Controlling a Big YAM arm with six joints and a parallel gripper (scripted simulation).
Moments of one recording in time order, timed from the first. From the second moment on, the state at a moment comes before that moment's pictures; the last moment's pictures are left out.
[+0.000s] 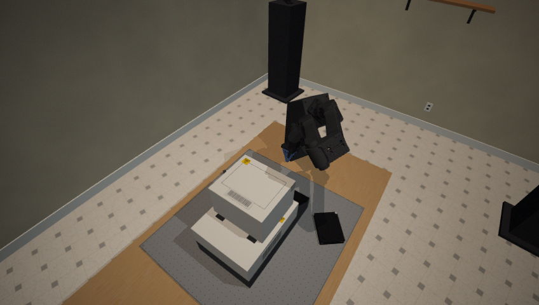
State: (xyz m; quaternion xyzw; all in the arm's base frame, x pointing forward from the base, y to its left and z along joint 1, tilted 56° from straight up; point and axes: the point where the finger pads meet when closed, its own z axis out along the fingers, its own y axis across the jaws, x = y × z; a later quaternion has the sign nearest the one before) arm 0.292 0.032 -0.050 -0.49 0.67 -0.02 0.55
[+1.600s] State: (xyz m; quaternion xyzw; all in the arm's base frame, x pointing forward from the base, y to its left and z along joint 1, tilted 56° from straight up) arm 0.292 0.032 -0.050 -0.49 0.67 -0.02 0.55
